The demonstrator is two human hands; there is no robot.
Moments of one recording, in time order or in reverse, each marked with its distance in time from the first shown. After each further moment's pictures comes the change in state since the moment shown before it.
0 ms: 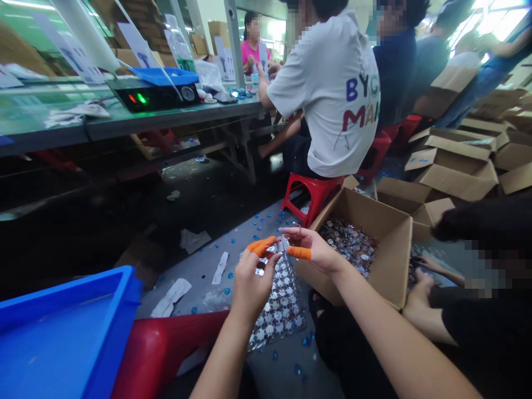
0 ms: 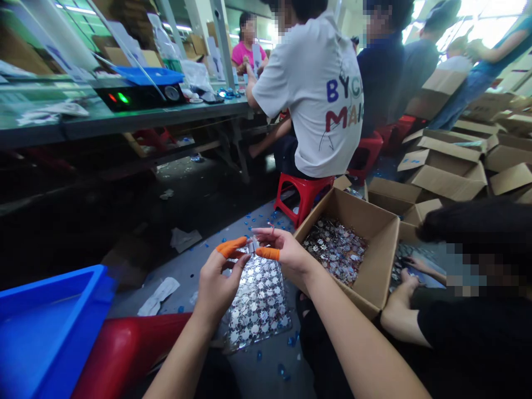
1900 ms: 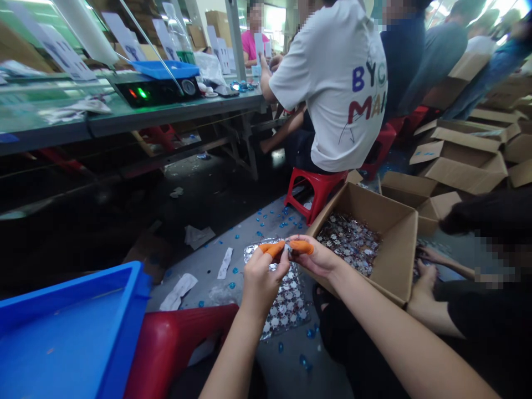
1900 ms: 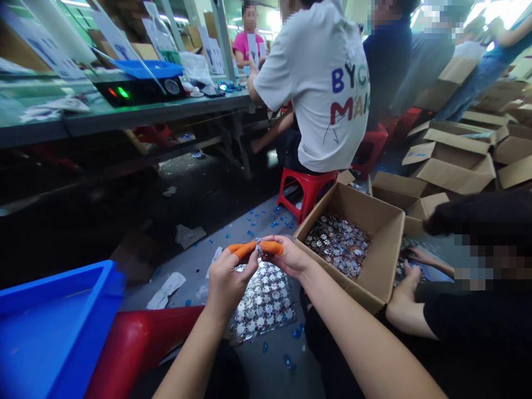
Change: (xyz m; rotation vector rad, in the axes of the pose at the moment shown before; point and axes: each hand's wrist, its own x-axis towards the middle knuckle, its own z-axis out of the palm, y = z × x) left_hand -0.005 -0.011 0.001 0.310 -0.034 0.325; right_hand -0.001 0.024 0.017 0.342 0.152 0.274
